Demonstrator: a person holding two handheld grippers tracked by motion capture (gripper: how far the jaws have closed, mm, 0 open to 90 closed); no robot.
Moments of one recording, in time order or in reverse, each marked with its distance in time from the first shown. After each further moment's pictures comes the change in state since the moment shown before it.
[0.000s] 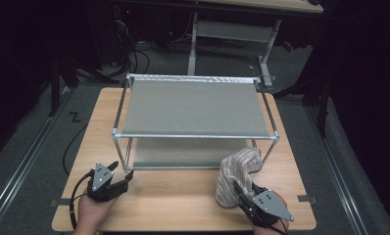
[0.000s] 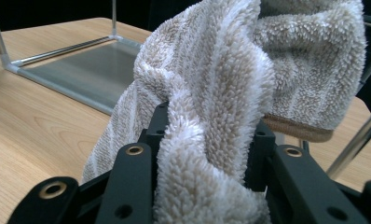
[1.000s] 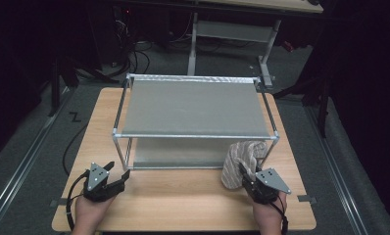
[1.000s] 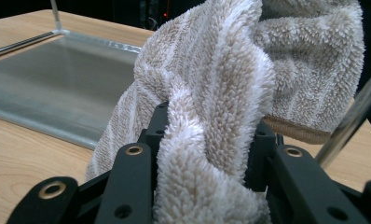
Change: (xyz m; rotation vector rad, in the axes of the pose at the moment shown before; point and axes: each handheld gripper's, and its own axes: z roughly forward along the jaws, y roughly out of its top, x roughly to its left) left arm 0.007 -0.002 -0.005 -0.008 0.028 -0.050; right arm -0.034 0.003 0.046 0.068 -0.106 0.095
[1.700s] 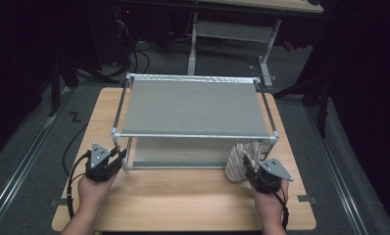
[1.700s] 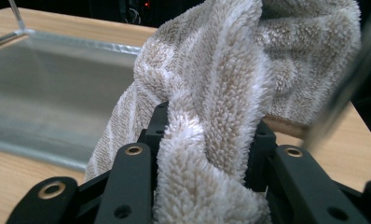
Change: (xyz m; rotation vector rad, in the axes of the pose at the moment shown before) left arm 0.015 0.042 0.025 -0.005 0.034 -0.015; right arm -0.018 0.007 0.020 0.049 -0.056 0.069
